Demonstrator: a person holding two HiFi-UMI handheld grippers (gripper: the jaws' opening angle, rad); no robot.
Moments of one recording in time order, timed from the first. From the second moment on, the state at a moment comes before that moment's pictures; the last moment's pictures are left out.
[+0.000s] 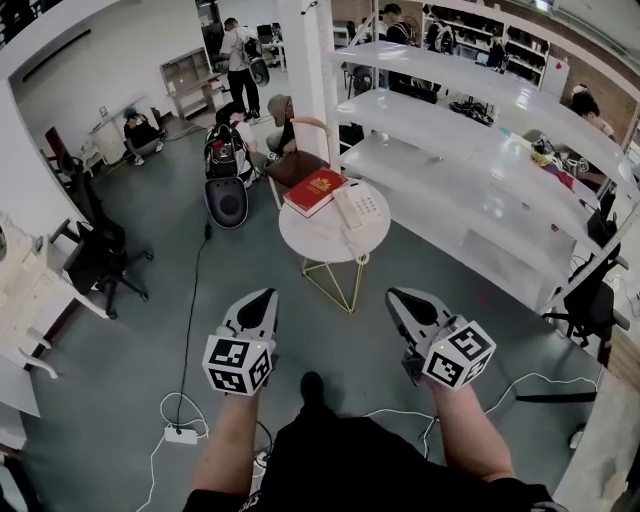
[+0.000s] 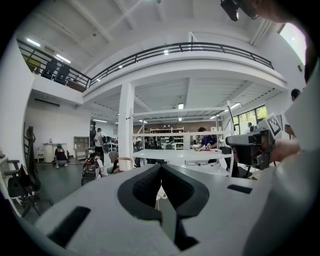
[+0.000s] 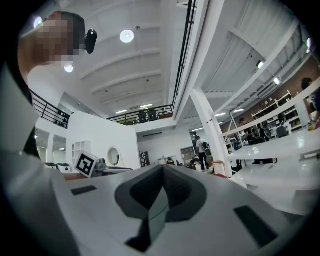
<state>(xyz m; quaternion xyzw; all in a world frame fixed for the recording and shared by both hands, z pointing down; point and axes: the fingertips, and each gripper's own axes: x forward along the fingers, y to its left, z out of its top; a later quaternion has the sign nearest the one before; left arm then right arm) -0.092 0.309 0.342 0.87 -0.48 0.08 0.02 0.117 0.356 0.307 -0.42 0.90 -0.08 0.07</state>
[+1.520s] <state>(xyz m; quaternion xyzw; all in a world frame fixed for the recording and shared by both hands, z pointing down) -0.147 -0.022 0.404 0.91 -0.40 0.06 0.09 0.025 0.056 0.371 -0.46 0.88 -0.15 -0.03</state>
